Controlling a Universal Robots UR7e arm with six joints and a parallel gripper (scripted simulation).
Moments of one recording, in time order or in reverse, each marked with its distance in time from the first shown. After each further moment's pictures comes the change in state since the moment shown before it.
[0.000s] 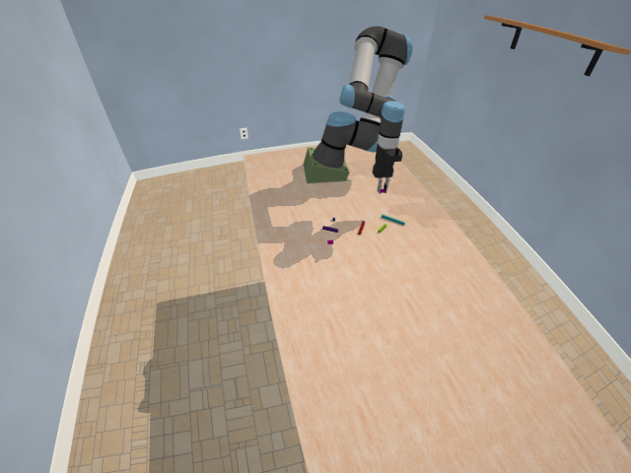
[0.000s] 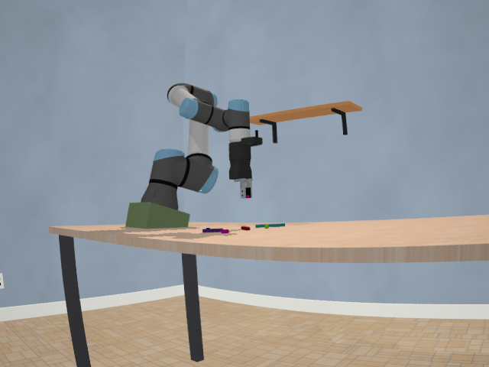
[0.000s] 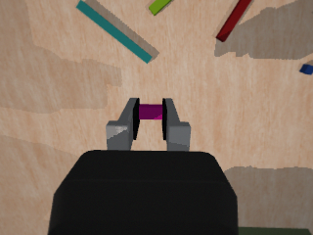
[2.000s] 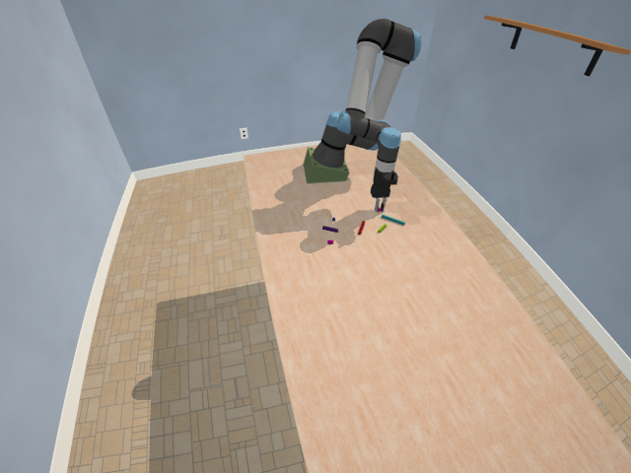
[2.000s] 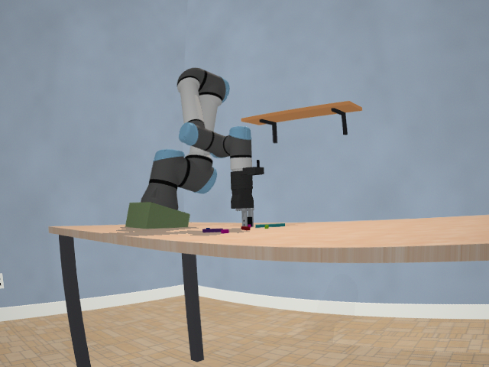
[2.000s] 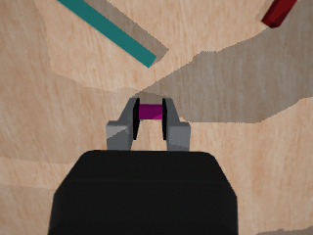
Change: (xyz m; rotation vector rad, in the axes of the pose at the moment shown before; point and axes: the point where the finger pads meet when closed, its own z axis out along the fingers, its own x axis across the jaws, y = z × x) arm -0.006 0.002 0.100 0.000 0.000 0.030
